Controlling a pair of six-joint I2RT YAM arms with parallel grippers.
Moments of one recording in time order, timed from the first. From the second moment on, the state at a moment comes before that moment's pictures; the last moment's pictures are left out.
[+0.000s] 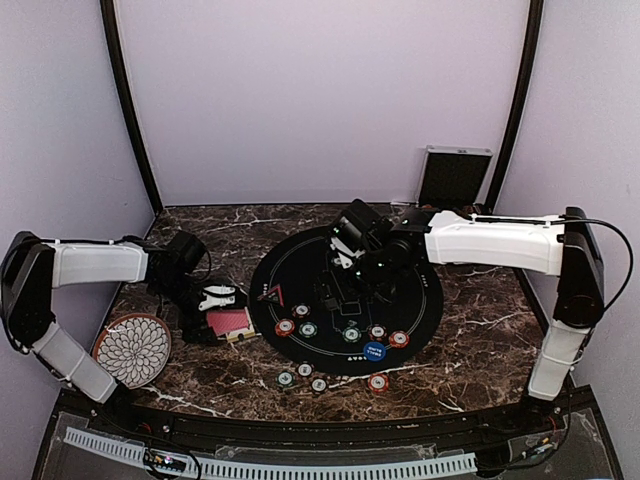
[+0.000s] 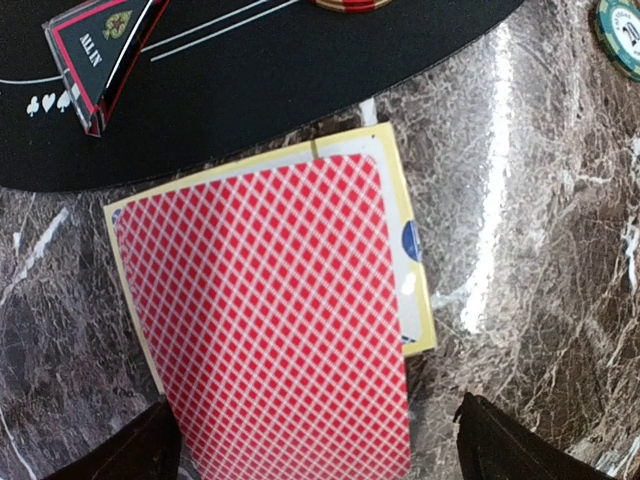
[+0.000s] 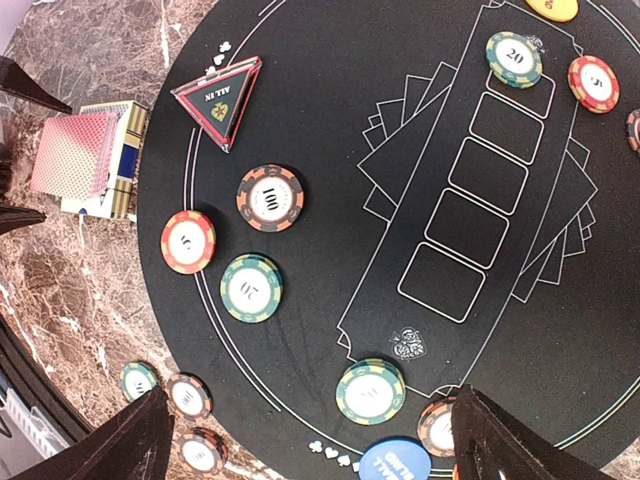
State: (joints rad) left arm -0.41 1.50 0.84 -0.65 0.24 0.97; right arm 0.97 1.80 1.46 -0.71 0.03 0.46
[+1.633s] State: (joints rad) left arm -0.43 1.59 0.84 -0.54 0.17 0.91; right arm 0.97 1.79 1.37 -0.61 -0.05 0.51
